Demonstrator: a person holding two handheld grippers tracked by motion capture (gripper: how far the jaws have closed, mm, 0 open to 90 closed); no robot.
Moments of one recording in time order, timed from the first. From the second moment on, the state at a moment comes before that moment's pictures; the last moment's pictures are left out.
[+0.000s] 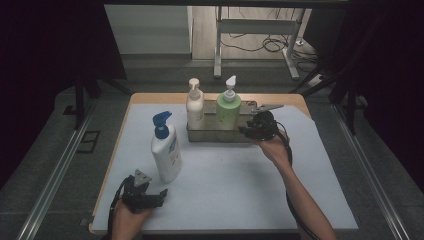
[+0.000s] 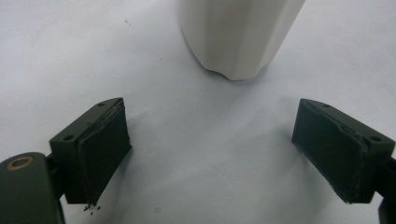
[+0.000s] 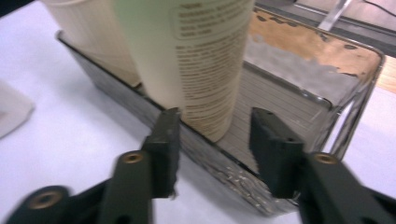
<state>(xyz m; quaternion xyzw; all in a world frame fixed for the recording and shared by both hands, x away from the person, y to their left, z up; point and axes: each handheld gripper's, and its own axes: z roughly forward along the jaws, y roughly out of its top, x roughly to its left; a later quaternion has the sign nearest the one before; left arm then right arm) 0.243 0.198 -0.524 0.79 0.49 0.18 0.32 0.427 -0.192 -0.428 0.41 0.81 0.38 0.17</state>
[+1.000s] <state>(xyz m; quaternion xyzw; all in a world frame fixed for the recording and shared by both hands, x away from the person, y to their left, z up) 0.243 0.198 -0.524 0.79 0.49 0.17 0.32 0.476 -0.176 -0.456 0.47 0.79 0.36 0.17</state>
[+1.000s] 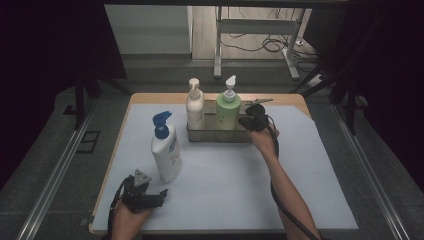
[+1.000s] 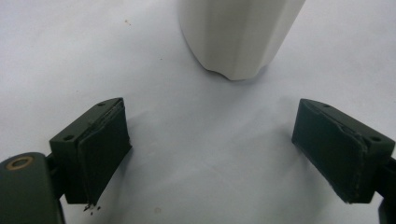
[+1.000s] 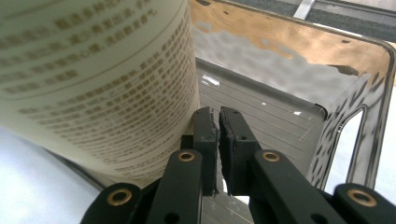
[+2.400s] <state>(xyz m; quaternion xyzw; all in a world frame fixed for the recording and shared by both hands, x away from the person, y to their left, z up) 0.243 0.198 -0.524 0.79 0.49 0.18 0.32 0.480 -0.142 -0.461 0.45 0.80 0.37 0.14</state>
